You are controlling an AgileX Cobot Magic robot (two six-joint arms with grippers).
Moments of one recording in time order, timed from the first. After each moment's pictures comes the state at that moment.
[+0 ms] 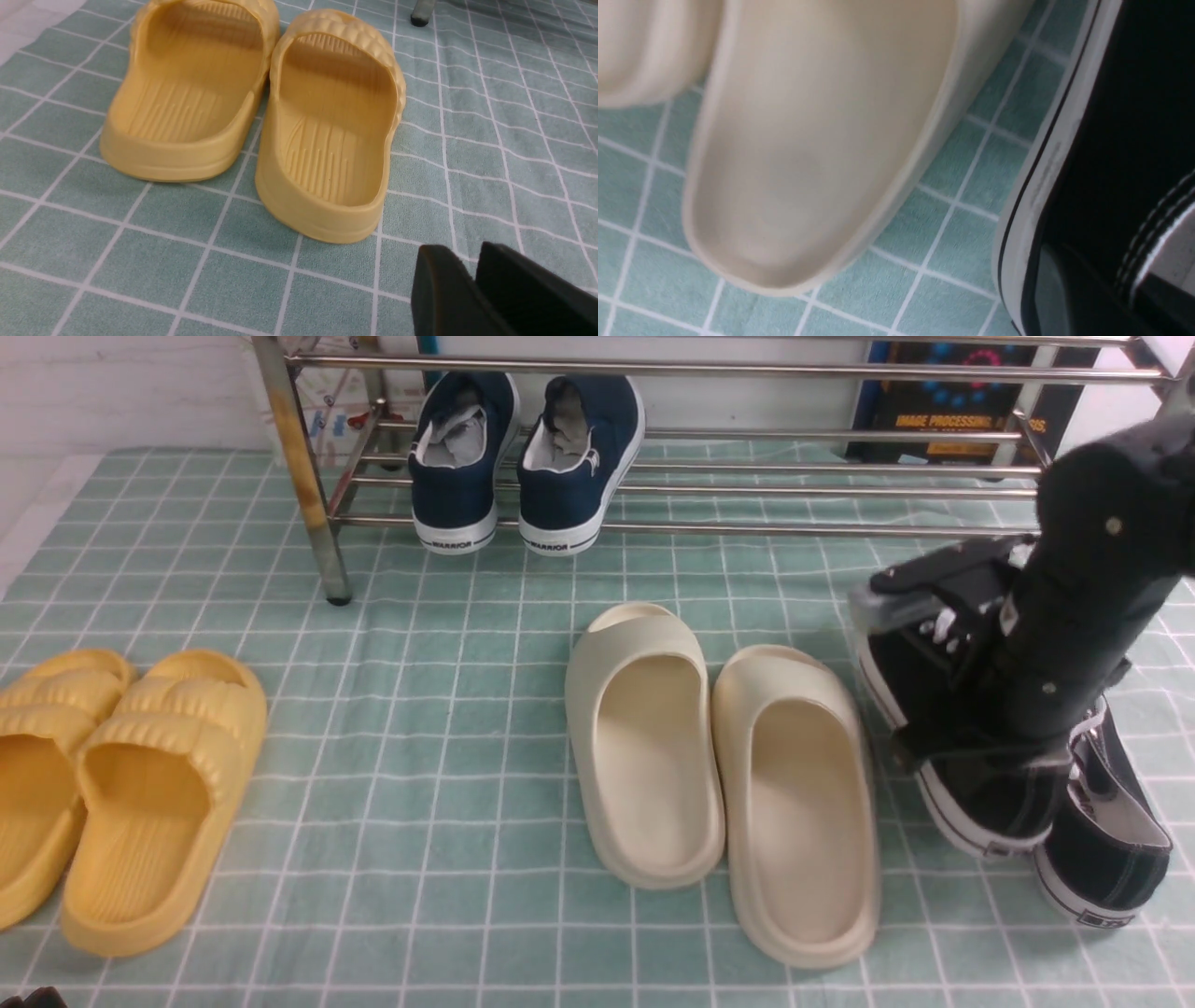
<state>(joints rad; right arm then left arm) 0.39 1.65 -1.29 -0.01 1.04 0.02 0.07 -0.01 0.03 0.03 0.38 -0.26</state>
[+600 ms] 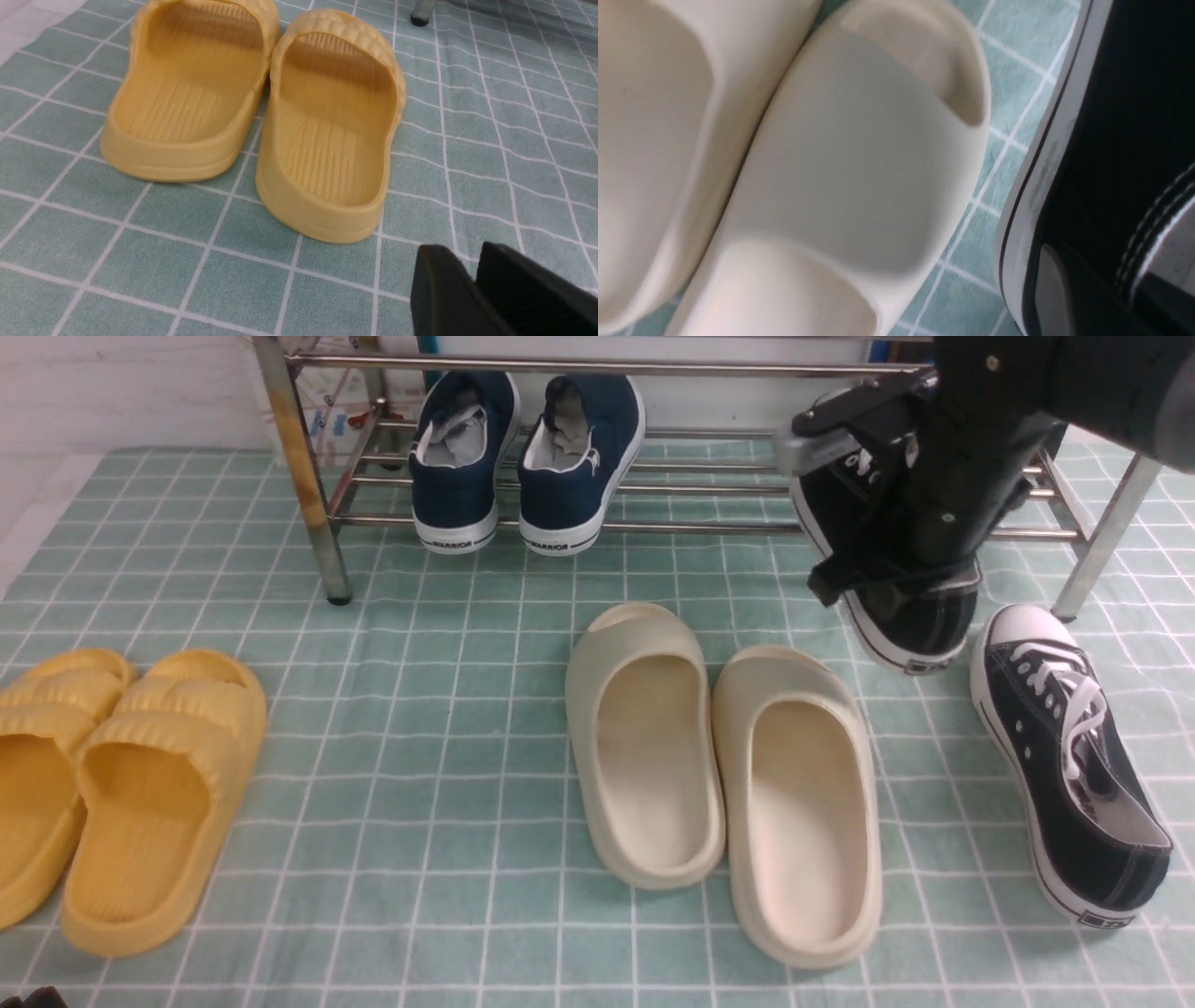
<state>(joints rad) 0.39 1.96 -1.80 -0.10 1.12 -0.04 0.07 -0.01 0.03 0.03 0.38 -0.26</state>
